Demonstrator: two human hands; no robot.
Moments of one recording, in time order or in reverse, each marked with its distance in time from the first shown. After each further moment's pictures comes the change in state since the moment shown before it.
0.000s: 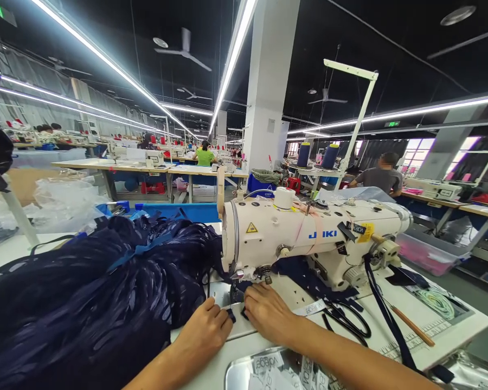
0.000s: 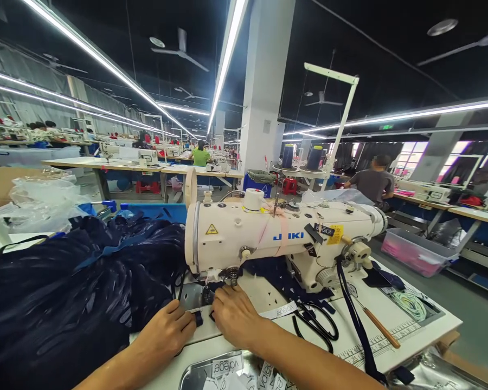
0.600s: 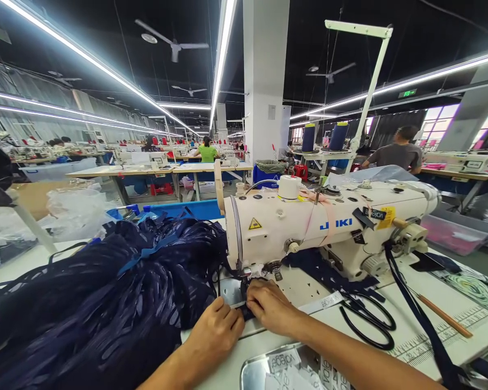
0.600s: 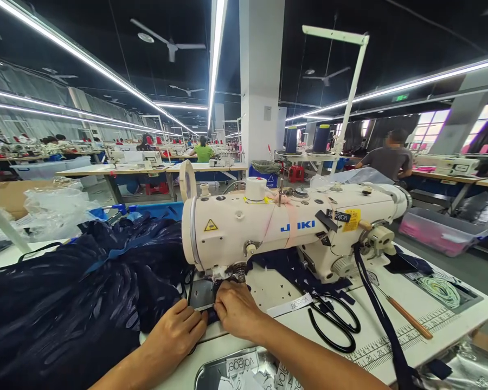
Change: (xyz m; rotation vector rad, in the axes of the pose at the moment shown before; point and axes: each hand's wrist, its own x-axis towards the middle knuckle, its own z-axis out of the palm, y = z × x) left_hand 0.002 -0.002 -0.005 -0.027 0.013 0.034; right_hand 0.019 -0.013 0.004 0.538 -0.086 0.358
